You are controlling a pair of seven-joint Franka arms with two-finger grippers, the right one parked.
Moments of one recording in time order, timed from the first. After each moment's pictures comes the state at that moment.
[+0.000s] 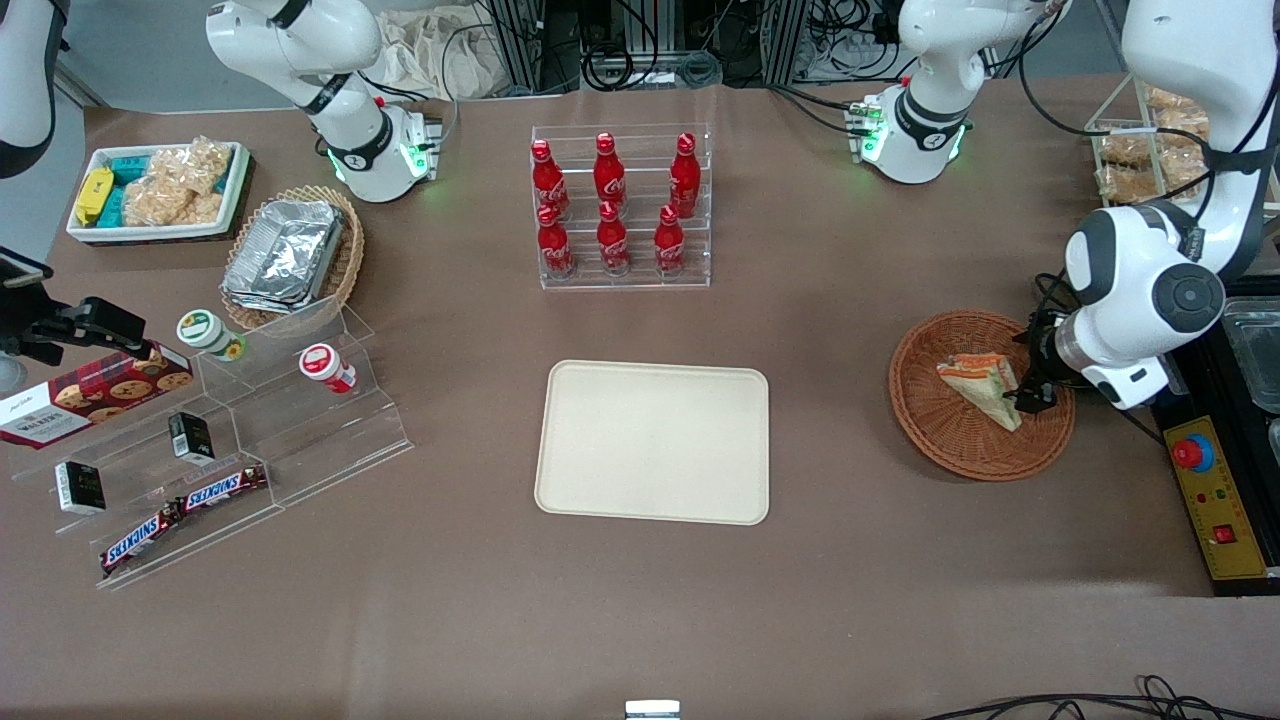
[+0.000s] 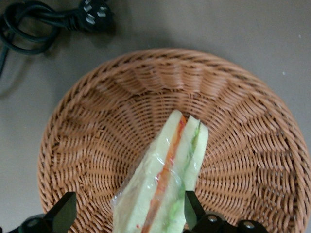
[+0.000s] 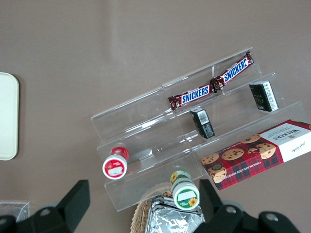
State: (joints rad) arm 0.23 0.20 -0.15 -2.25 0.13 2.36 -1.30
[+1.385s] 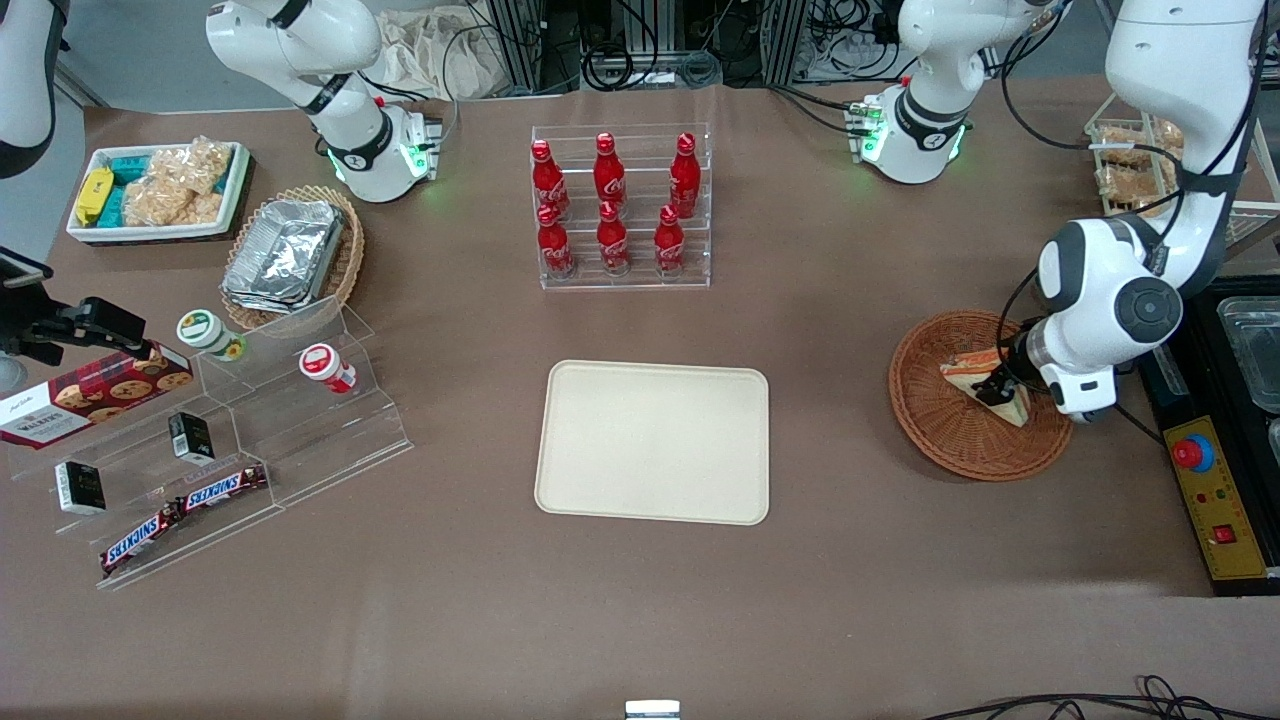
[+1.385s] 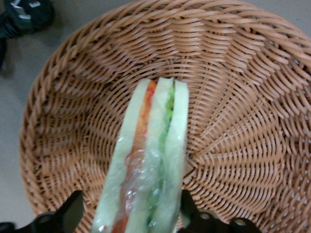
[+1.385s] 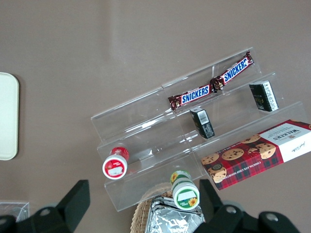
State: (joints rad) arm 0.22 0.27 -0.16 -2.27 0.13 2.41 -1.01
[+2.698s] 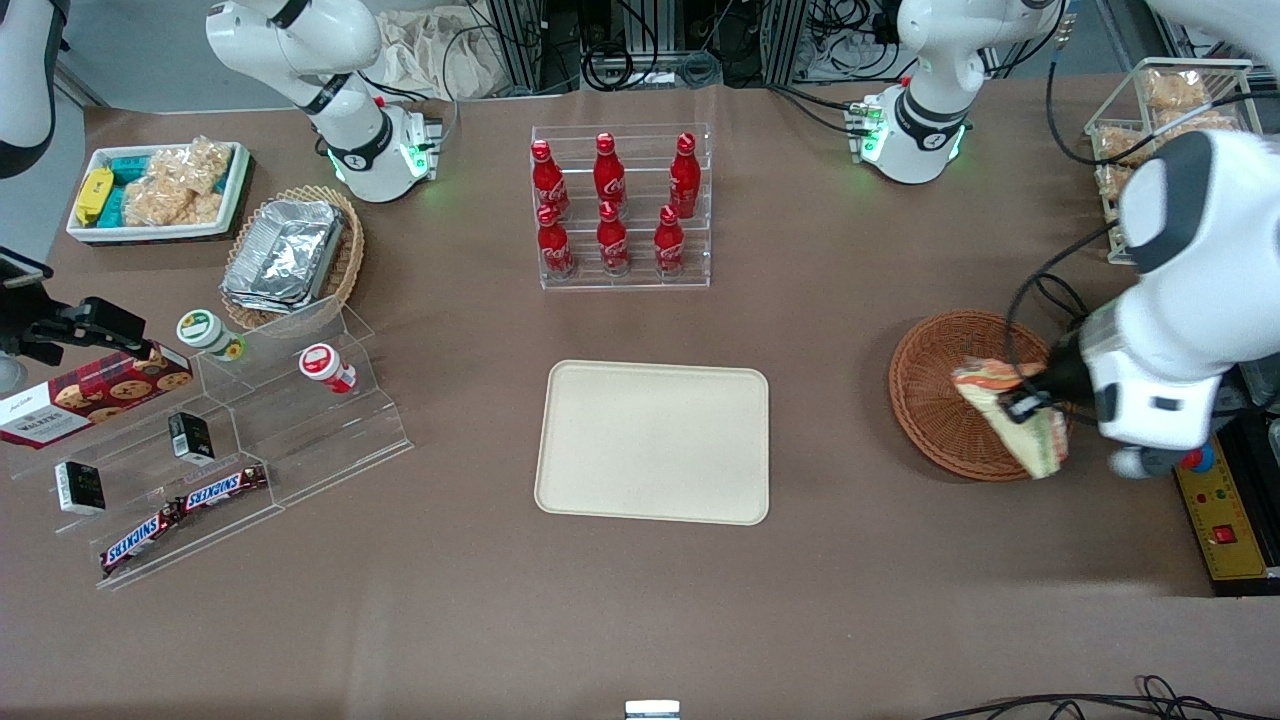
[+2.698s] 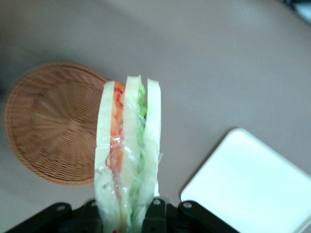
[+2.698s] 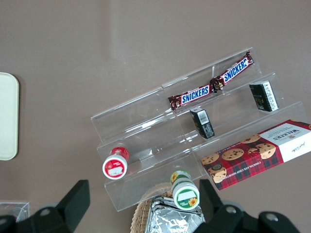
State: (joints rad) arm 0.09 0.34 -0.36 -1.48 0.06 1.76 -0.76
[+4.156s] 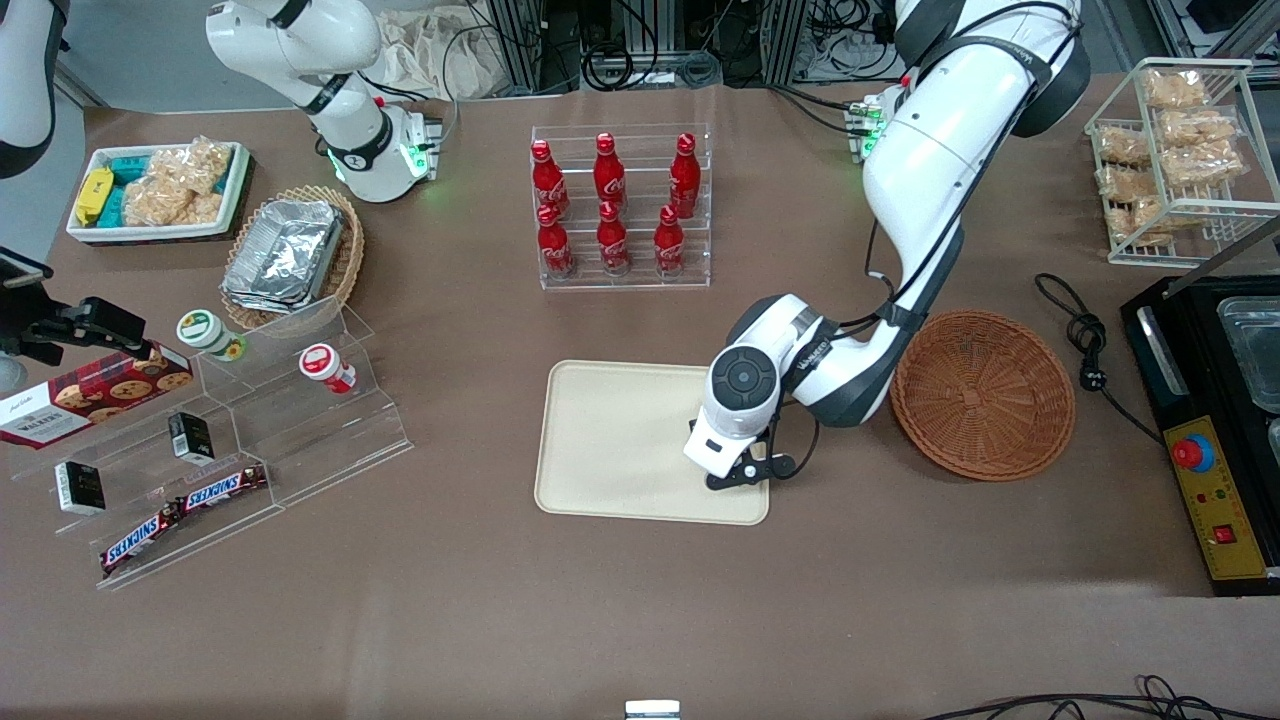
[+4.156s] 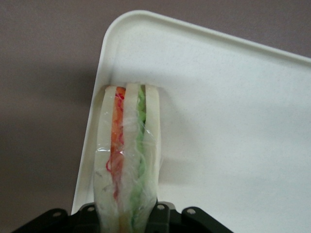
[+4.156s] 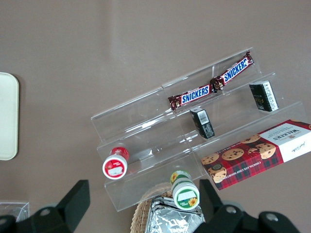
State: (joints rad) arm -0.32 0.82 -0.36 -1.40 0.30 2.09 -0.95
